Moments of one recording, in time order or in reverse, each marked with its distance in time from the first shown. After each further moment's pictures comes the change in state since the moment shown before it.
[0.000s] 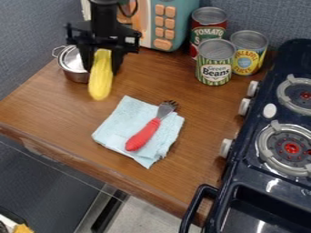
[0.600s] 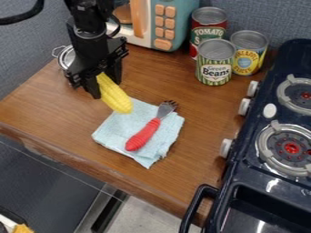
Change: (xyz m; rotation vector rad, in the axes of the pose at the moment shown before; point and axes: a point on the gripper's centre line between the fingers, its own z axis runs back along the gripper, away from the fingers) arm -0.014 0.000 -0.018 -0.166 -0.094 0.789
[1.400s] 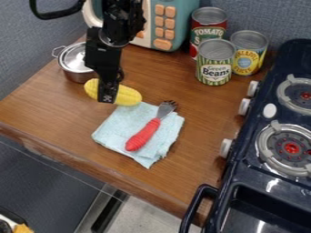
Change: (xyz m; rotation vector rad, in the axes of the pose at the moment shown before) arm 0.000 -0.004 -0.021 0.143 -0.201 0.792
